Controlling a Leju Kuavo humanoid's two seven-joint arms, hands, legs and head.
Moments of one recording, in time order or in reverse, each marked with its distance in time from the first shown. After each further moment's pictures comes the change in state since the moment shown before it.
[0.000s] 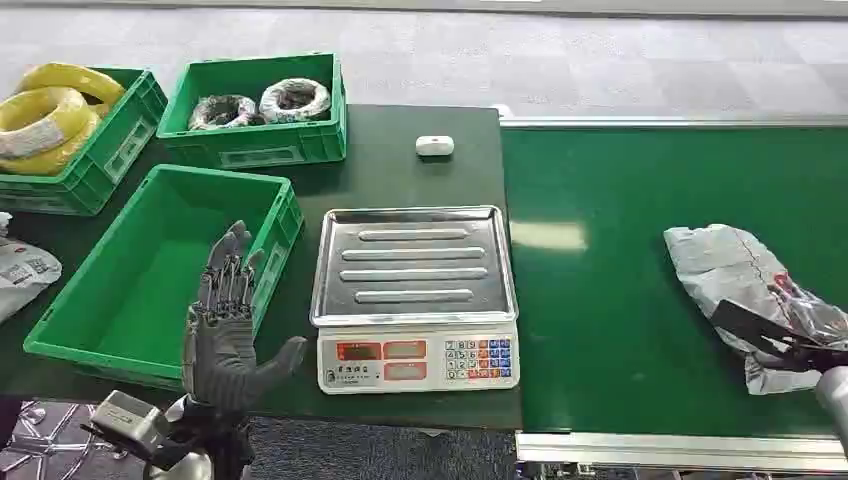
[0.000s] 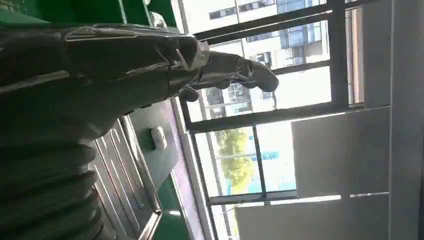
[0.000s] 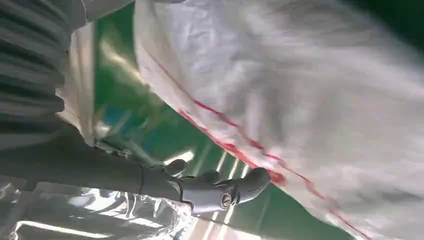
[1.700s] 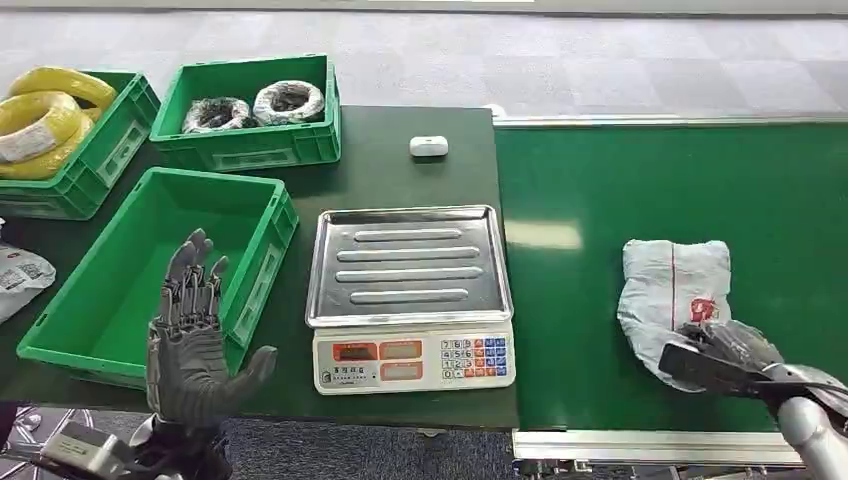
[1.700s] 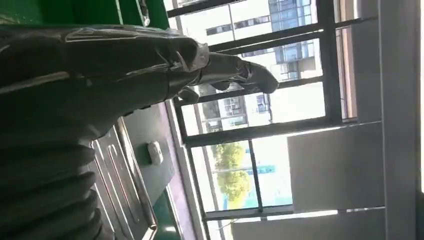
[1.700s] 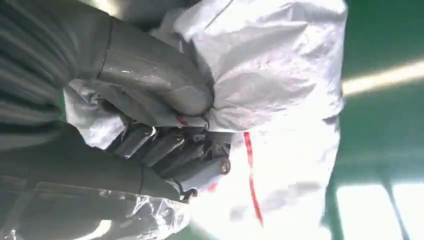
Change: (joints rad) left arm 0.077 0.037 0.027 -0.102 -0.006 0.075 0.000; right arm 0.298 -0.046 0.092 -0.627 -0.273 0.219 -0.092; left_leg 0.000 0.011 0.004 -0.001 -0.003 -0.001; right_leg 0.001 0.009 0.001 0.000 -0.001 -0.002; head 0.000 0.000
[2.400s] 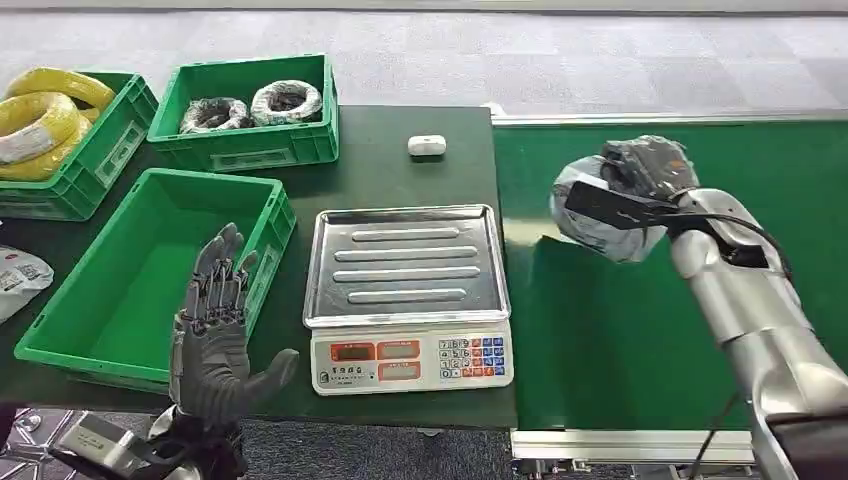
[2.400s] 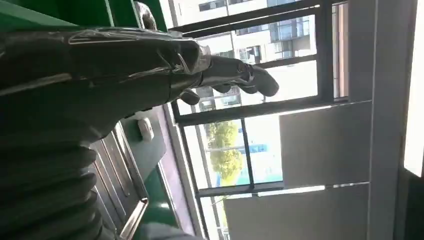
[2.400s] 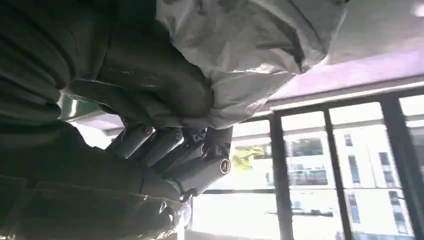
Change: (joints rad) left arm -0.063 -0.045 -0.036 0.039 -0.001 -0.089 0.000; right arm -0.562 0.401 0.185 0.168 0.114 -0.179 0.058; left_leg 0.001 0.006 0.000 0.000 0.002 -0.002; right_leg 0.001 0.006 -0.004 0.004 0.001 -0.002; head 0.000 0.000
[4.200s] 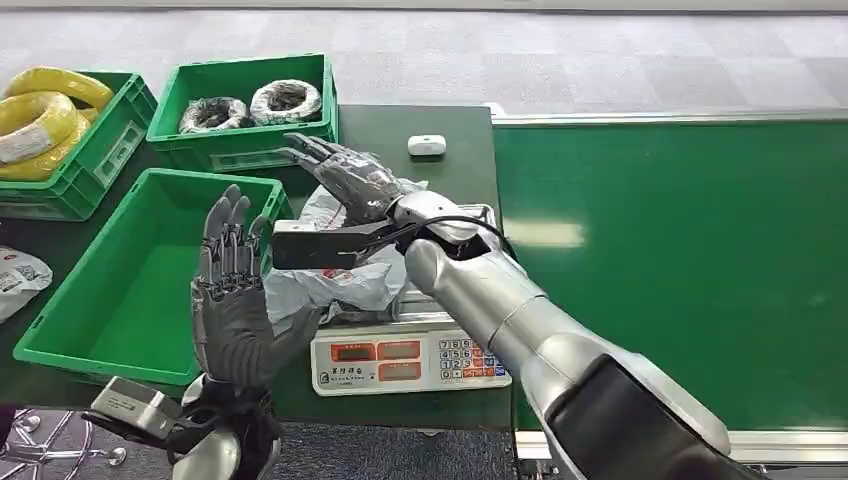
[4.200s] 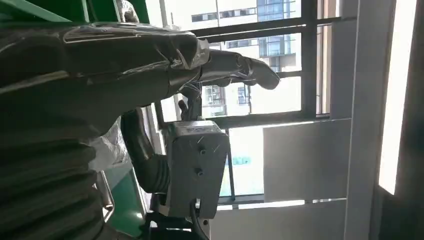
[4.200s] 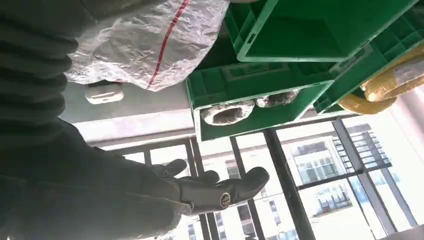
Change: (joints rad) left arm -0.089 -0.147 0.010 0.063 -0.065 0.005 0.001; right arm -0.153 0.635 0.373 0.301 -0.257 -0.082 -0.075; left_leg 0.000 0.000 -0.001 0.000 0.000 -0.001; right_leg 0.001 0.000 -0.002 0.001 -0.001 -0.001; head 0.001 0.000
